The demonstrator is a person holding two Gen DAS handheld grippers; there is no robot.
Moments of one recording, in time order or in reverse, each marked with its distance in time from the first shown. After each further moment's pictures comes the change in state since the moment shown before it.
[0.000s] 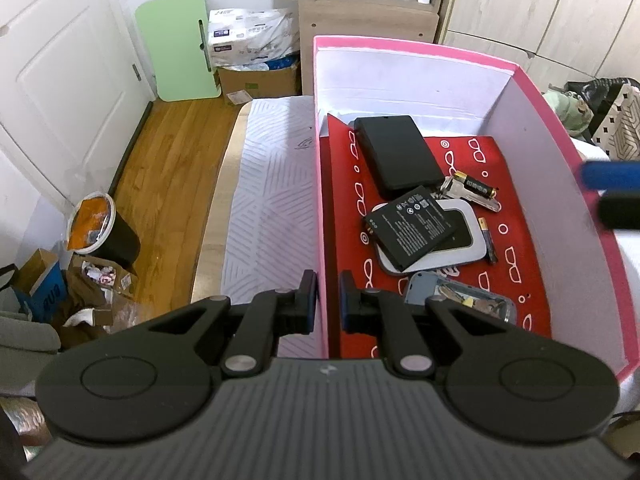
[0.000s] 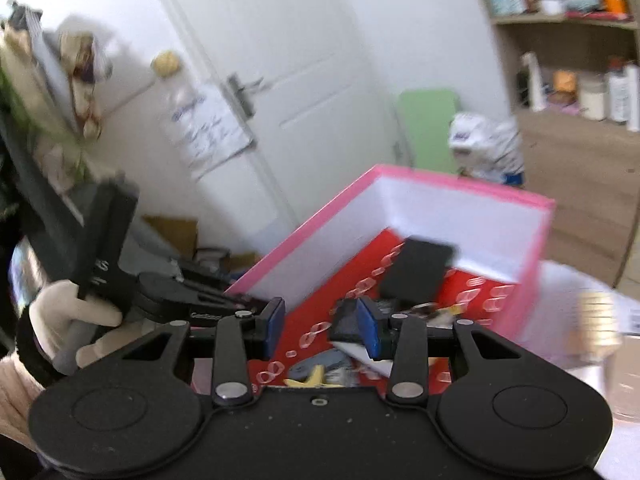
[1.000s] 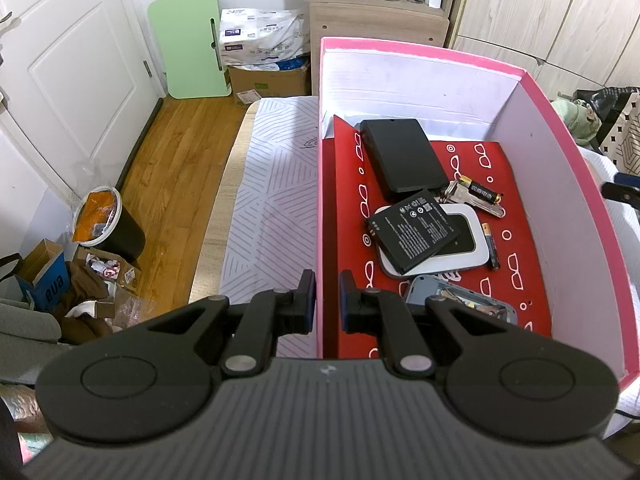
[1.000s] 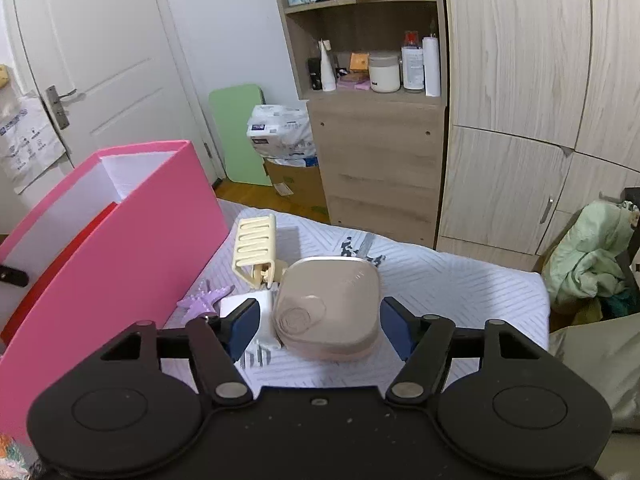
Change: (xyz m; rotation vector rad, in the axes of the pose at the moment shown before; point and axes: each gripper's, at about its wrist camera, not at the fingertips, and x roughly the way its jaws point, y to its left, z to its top) left arm -0.001 -0.004 -0.004 -0.024 -0.011 0.024; right arm -0.045 -0.143 -0.057 0.114 0.009 -0.510
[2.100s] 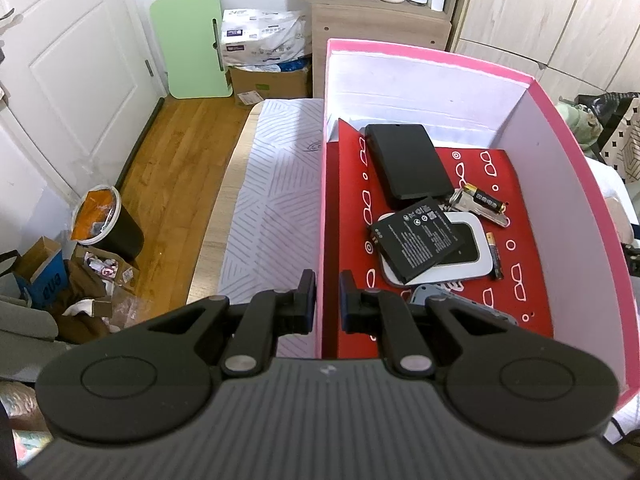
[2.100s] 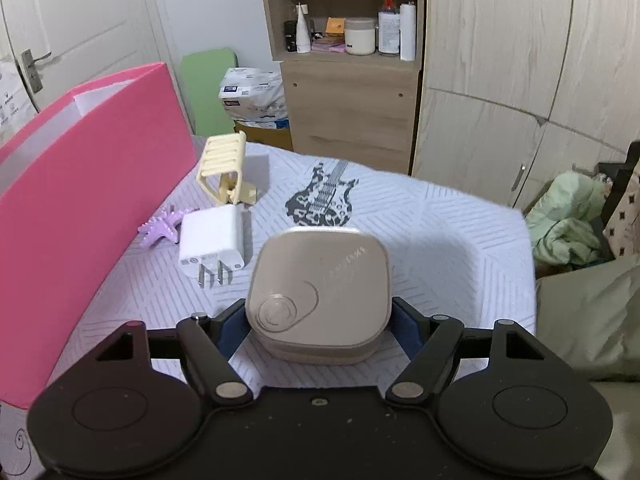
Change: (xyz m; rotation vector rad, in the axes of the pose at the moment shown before) left arm 0.005 0.004 0.003 -0.018 -0.005 -0.008; right arm 0.004 -0.002 -0.047 -0.005 0.080 -0.095
